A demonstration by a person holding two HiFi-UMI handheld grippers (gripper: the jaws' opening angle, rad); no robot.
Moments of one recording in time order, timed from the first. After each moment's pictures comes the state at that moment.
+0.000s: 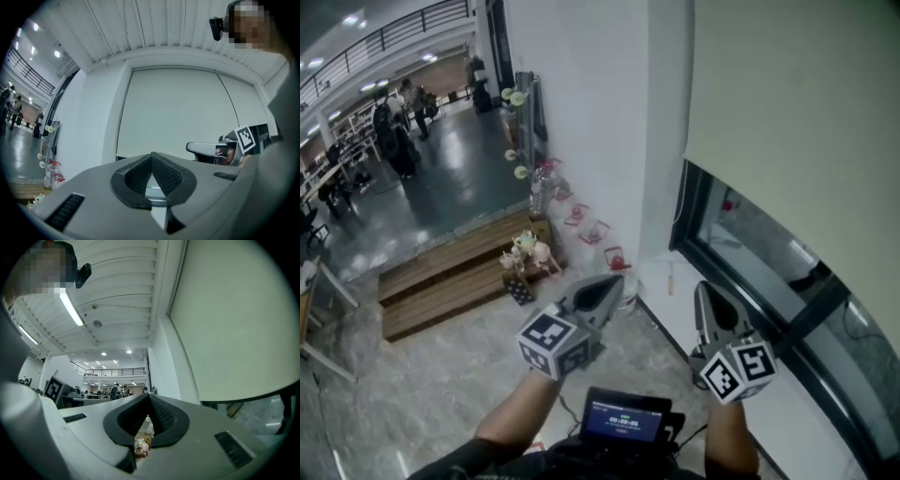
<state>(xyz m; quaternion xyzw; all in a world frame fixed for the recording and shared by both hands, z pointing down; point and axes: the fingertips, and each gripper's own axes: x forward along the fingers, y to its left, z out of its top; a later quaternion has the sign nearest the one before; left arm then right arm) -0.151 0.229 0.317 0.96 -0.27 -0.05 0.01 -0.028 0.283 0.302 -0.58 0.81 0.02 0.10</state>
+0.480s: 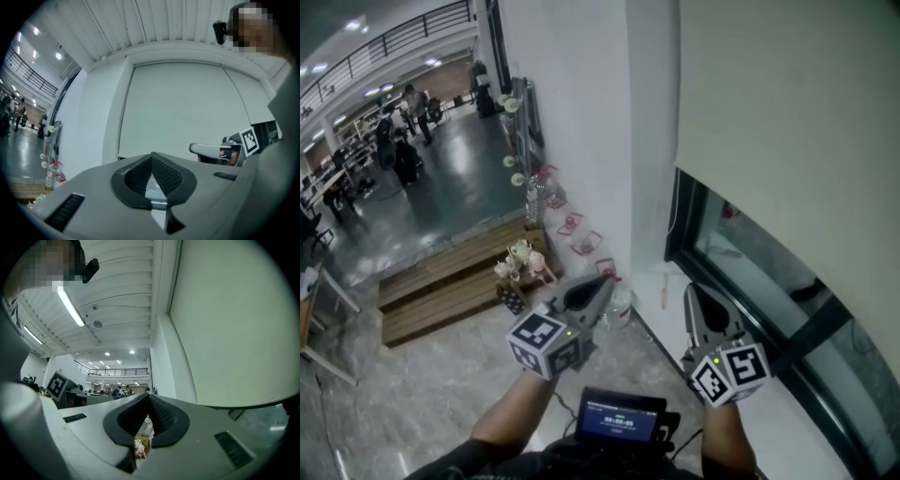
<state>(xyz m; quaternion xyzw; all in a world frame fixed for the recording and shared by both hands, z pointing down) -0.086 0.165 0.315 0.95 -0.30 -0.04 0.01 0.035 0.221 0.304 -0.56 0.82 0.03 0.09</state>
